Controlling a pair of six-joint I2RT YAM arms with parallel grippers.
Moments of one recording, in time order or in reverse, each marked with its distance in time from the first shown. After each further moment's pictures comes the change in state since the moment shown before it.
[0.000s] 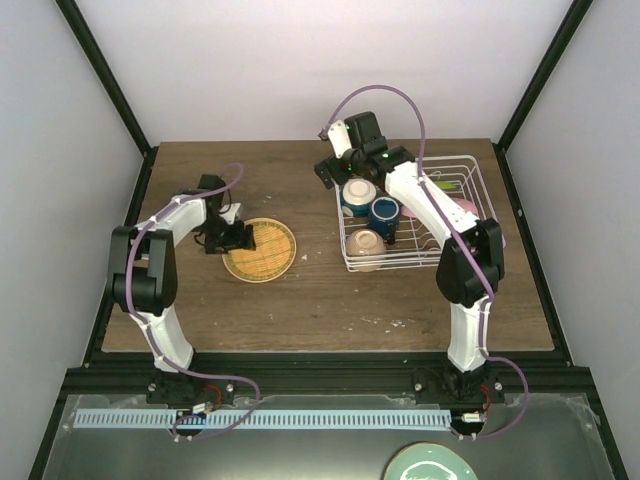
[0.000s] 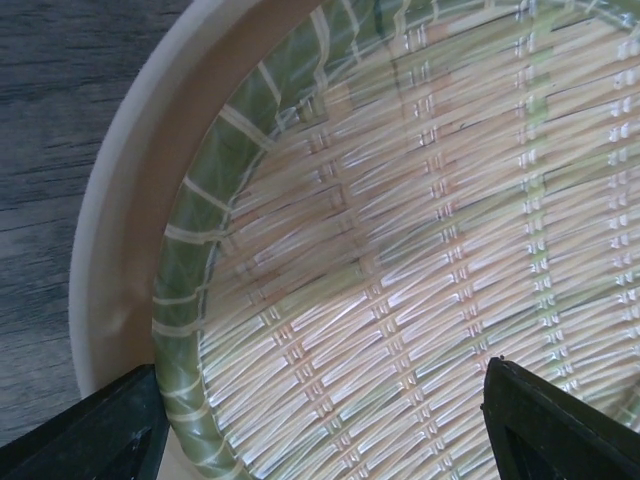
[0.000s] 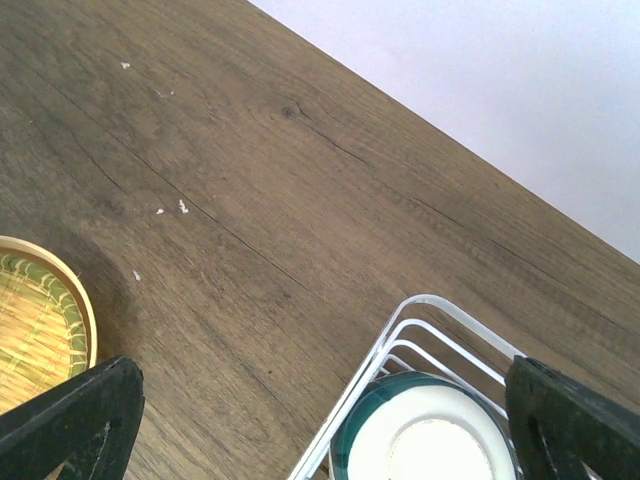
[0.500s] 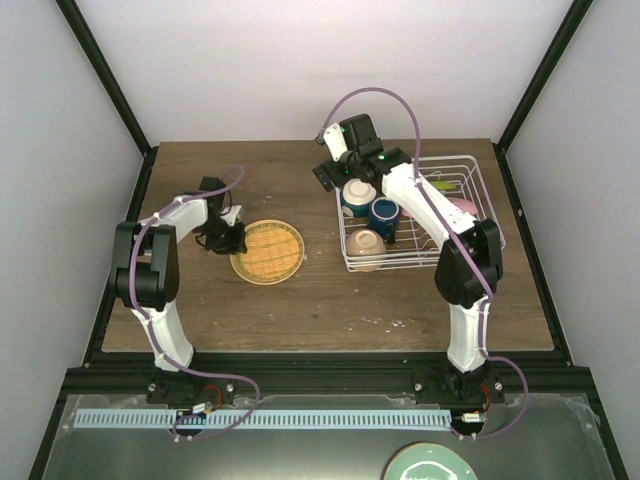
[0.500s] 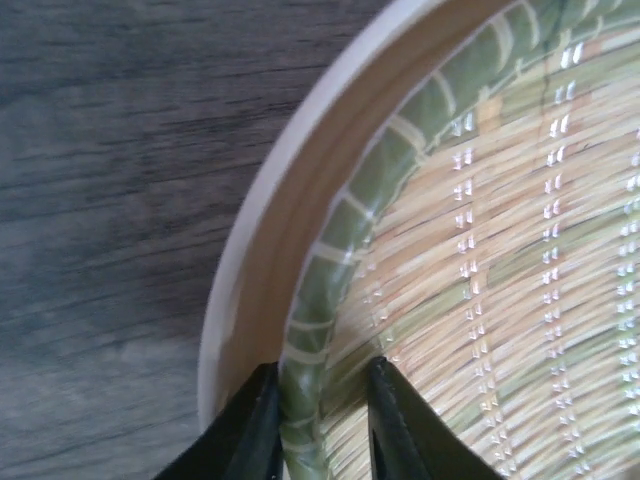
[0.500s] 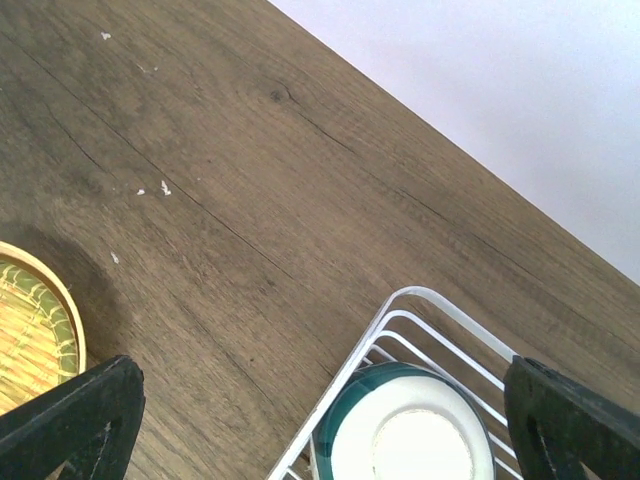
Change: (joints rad) left arm -0.001 0.047 -0.002 0.024 -0.031 0.012; right arm 0.021 0.000 0.000 -0.013 0.058 -0.047
